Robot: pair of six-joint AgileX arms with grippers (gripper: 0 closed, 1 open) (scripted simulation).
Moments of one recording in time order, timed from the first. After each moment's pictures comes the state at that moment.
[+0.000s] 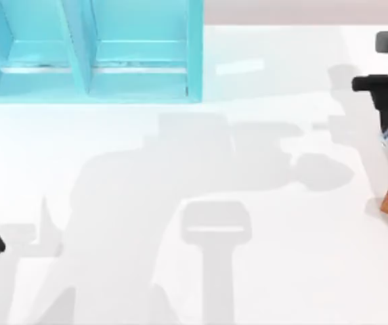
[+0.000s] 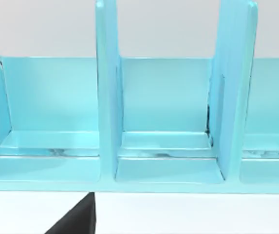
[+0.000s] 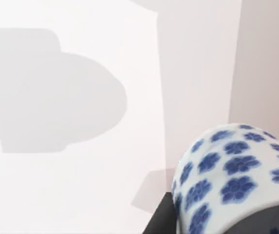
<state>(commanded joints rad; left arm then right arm) 0.00 0.00 0.00 0.00 0.00 0.00 0.10 2.11 1.83 -1.29 0.00 0.12</state>
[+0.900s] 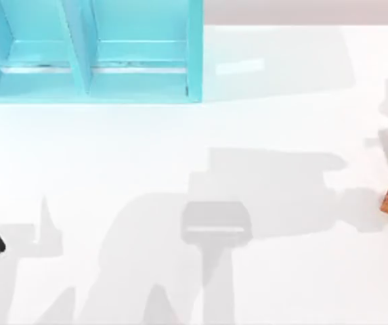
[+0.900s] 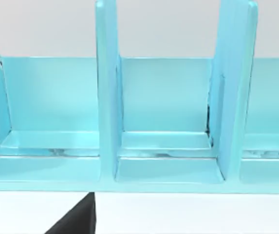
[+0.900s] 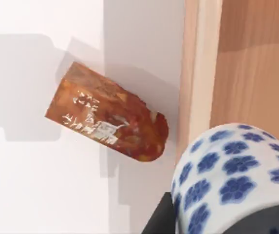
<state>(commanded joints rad) 0.00 0.00 0.00 0.00 0.00 0.00 -0.10 1.88 1.63 -1.33 -0.02 -0.10</state>
